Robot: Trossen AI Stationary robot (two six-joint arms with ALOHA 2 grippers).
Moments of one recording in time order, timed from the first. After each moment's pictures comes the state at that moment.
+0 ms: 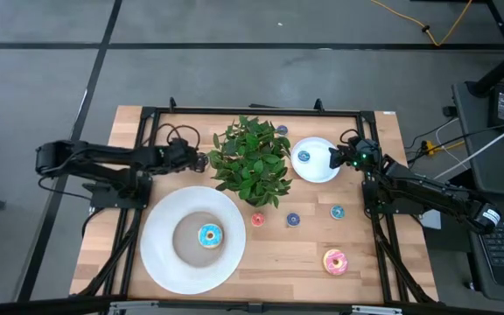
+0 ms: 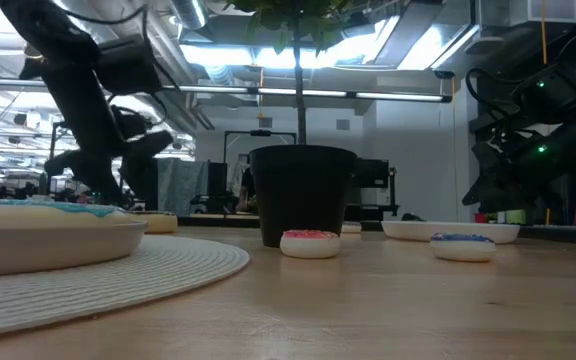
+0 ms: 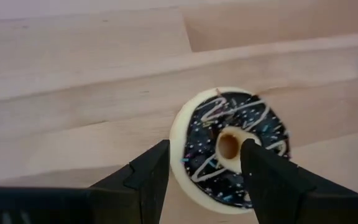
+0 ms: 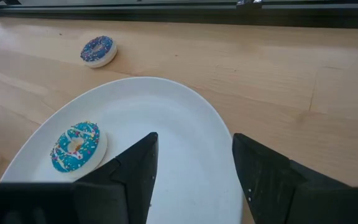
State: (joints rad) left arm 0.27 1.12 0.45 -0.42 -0.46 -1.05; right arm -0.73 0.59 0.01 0.05 0.16 0.44
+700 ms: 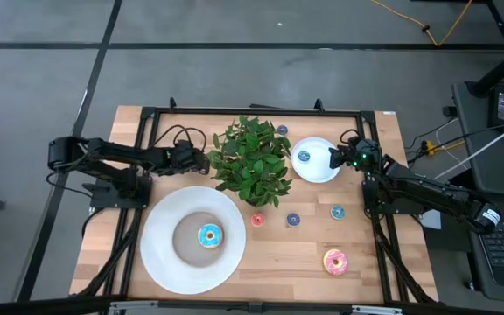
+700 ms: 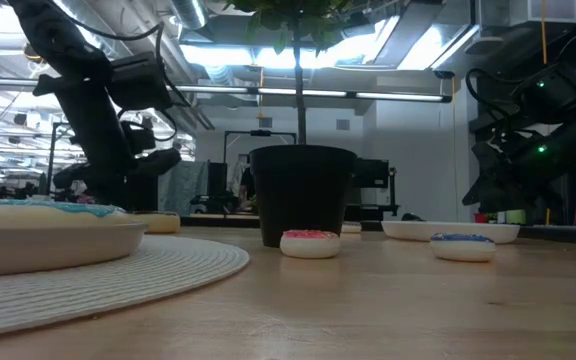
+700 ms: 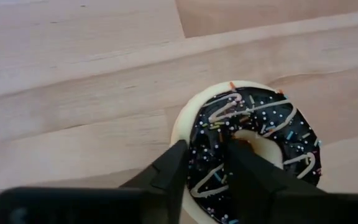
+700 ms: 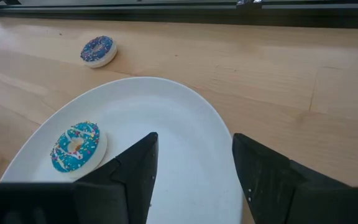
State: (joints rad) left arm 0.27 1.27 0.45 -0.30 -0.44 -1.02; right arm -0.73 0.59 0.01 0.05 0.16 0.44
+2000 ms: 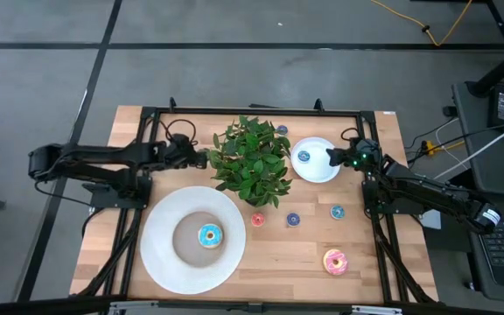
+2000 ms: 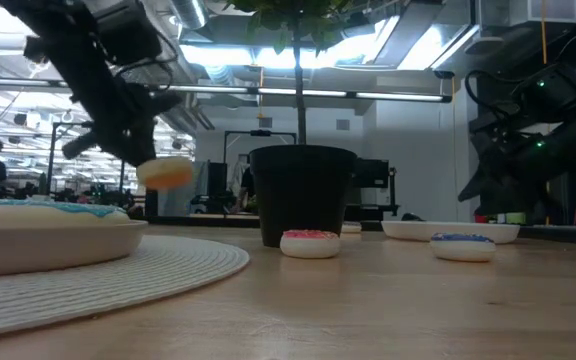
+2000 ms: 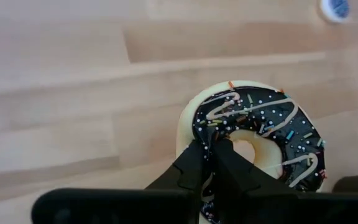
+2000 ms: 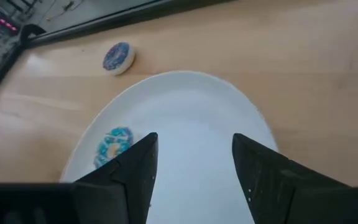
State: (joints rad) left arm 0.27 1.01 0.51 -0.41 -0.36 -1.06; right arm -0.73 0.59 0.01 0.05 0.06 0.68
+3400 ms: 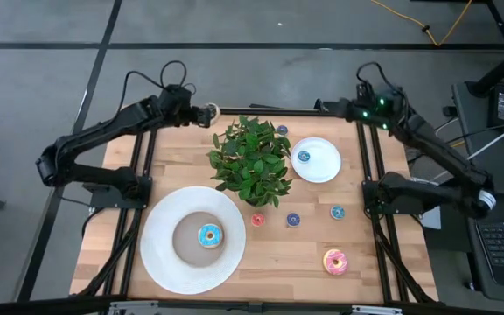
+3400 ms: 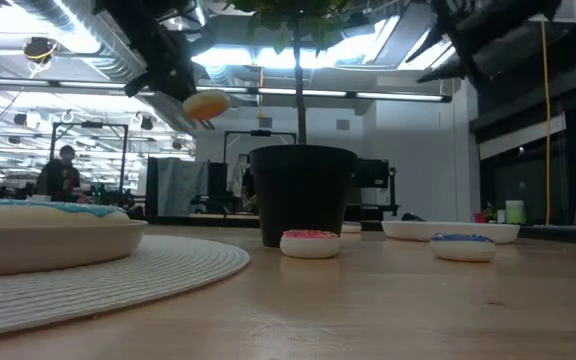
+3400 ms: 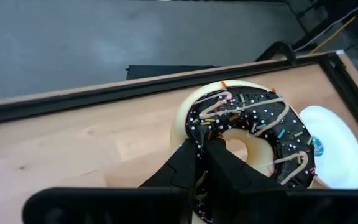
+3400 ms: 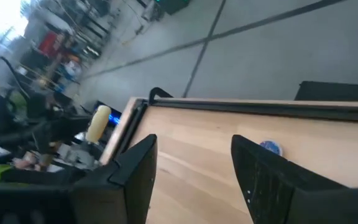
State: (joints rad) left arm 0.63 1.14 1.02 -0.59 -0.18 -0.64; right arm -0.80 0.89 0.92 -0.39 -0.19 0.77
